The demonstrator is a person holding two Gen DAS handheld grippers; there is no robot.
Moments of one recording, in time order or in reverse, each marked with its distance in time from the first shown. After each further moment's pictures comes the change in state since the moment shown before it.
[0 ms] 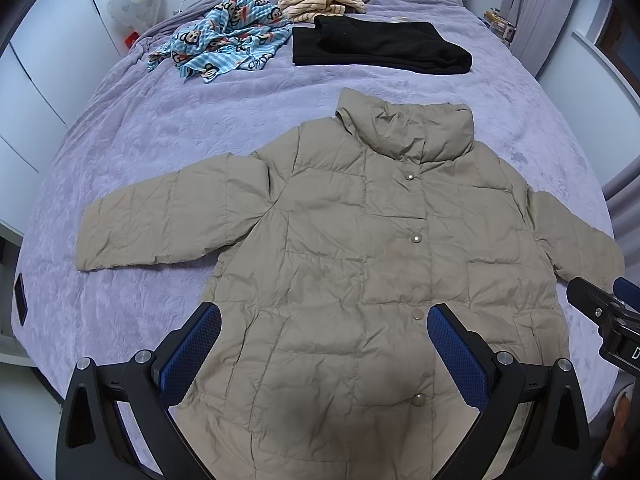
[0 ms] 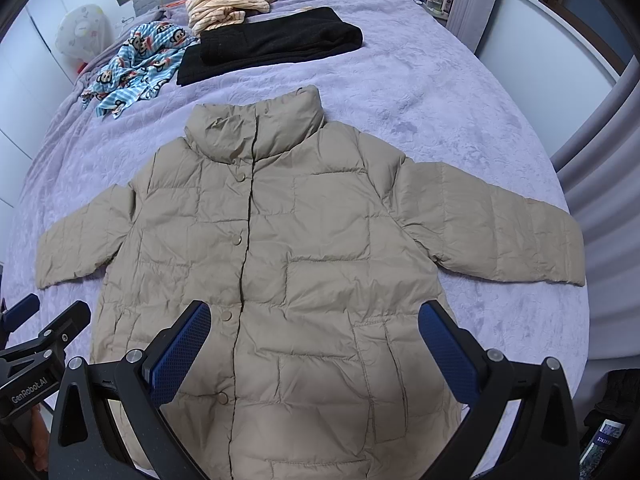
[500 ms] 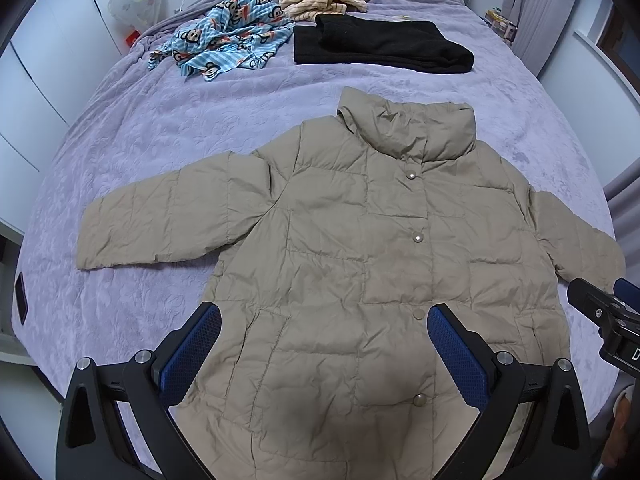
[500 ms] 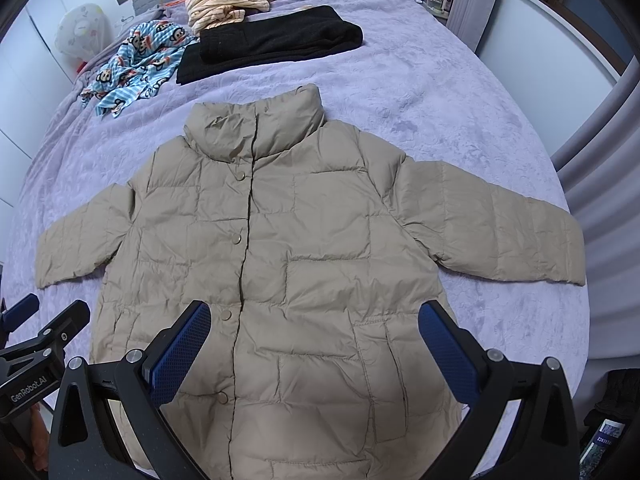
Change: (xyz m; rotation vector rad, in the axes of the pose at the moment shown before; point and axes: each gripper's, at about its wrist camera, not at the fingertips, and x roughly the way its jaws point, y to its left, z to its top) left arm 0.000 0.001 0.000 0.002 0.000 -0.002; right arm 0.002 0.001 0.000 0.001 0.002 -0.001
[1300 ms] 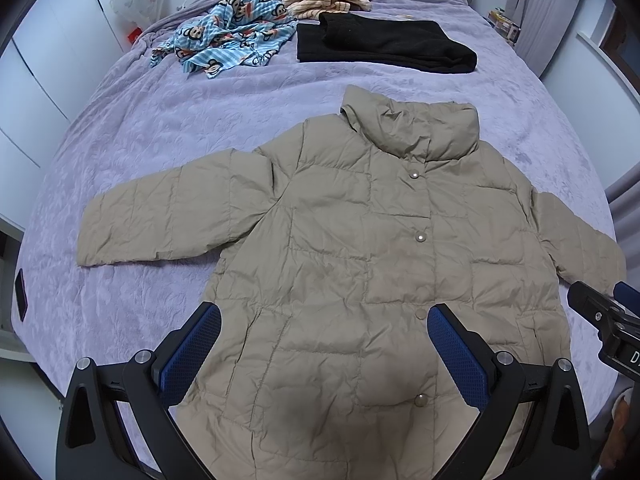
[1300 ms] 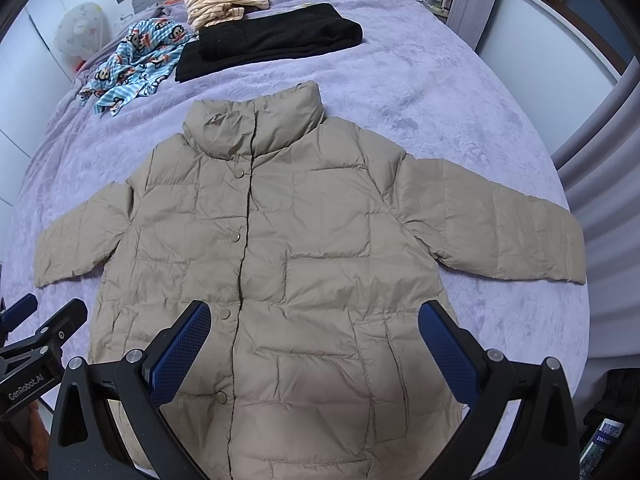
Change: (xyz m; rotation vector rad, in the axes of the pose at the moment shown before) left arm 0.002 0.002 -0.001 -0.003 0.004 0.000; right arm 0.002 0.001 -0.002 0.001 0.006 -0.001
